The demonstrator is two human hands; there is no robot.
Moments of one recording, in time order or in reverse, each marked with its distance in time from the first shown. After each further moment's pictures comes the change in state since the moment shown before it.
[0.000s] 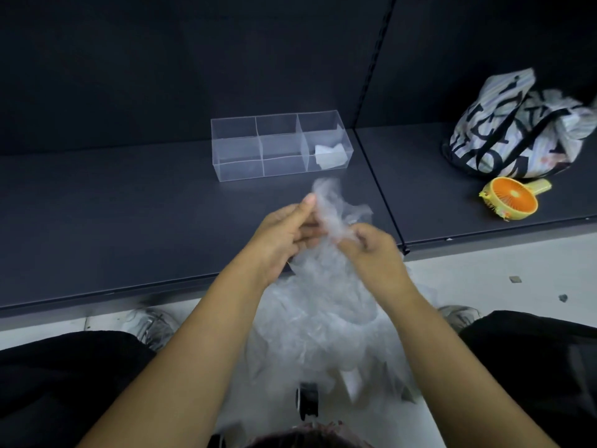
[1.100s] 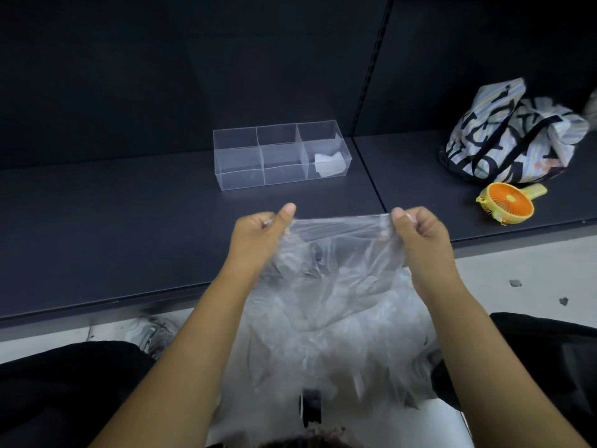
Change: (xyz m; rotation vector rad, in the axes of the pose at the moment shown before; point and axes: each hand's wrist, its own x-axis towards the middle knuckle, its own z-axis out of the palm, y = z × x) left_hand -0.005 -0.001 -0.026 0.355 0.321 0.275; right_hand 0.013 0.010 -0.051 0.355 0.218 -0.059
